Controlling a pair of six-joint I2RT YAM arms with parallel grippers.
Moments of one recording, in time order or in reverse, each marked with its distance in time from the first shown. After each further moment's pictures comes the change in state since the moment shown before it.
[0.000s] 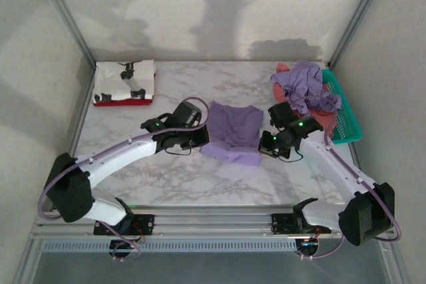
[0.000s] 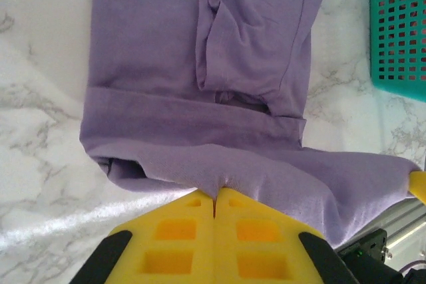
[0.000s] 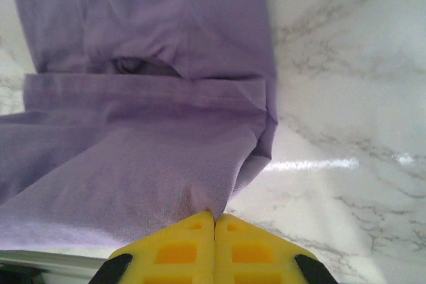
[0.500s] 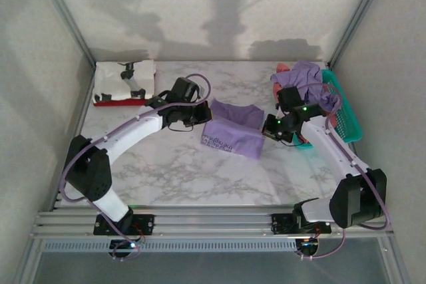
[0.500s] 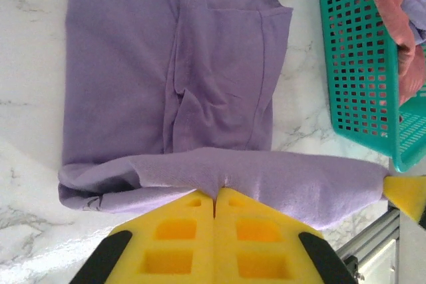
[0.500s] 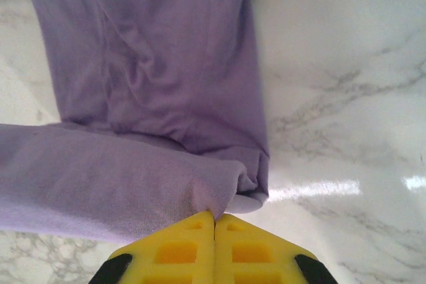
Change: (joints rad) left arm 0.152 0.195 0.218 0.032 0.150 0.118; right arm -0.133 0.129 0.118 0.080 -0.023 -0.065
